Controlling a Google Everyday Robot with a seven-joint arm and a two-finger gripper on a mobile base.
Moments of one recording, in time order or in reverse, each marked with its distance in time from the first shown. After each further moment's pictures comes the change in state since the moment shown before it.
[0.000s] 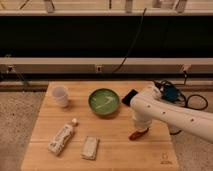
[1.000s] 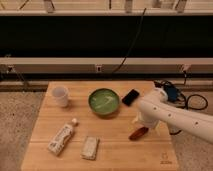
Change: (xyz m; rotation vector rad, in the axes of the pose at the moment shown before) arm 0.019 0.031 0.026 -0.032 -0.007 0.146
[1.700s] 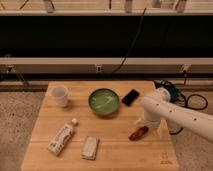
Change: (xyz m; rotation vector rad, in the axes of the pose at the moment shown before) arm 0.005 0.012 0.023 -0.033 -0.106 0.078
